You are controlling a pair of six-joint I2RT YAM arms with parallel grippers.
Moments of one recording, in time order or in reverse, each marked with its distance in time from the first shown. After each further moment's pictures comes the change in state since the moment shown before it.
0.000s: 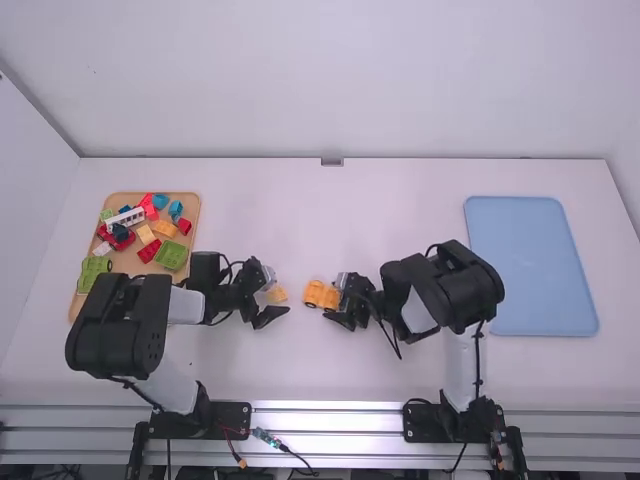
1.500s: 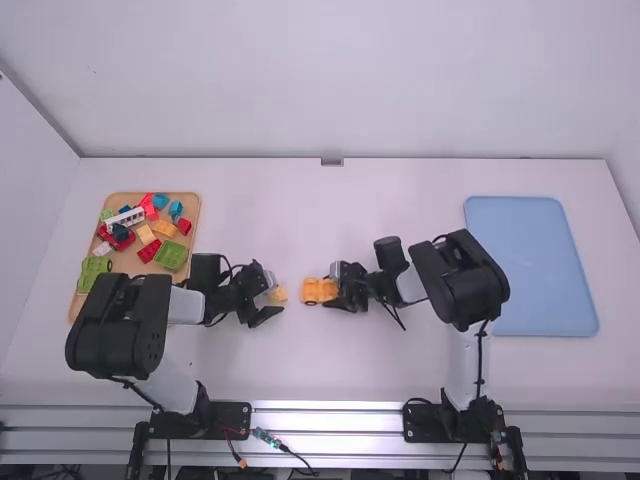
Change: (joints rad) left arm 0.000 0.000 0.000 -0.039 -0.114 0.105; right arm -0.050 0.000 0.252 -0.506 -0.182 -0.343
